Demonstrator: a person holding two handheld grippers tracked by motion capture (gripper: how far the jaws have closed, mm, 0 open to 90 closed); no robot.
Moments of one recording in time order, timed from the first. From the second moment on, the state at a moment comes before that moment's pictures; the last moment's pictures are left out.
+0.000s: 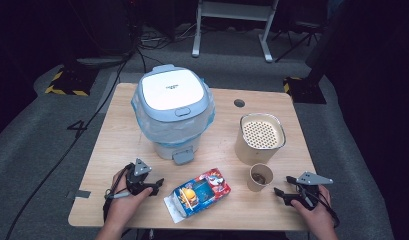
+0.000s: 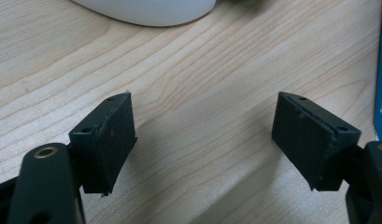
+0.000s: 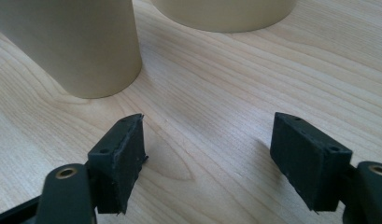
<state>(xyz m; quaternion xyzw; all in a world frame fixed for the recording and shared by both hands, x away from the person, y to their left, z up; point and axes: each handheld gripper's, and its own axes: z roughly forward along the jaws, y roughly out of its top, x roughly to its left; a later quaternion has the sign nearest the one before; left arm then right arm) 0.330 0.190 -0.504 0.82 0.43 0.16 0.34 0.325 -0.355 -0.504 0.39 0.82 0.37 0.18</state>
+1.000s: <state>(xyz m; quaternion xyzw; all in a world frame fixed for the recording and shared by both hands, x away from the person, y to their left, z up) 0.335 0.207 -0.461 0.81 0.38 0.13 0.42 0.326 -0.355 -0.504 0.38 0.83 0.37 0.17</state>
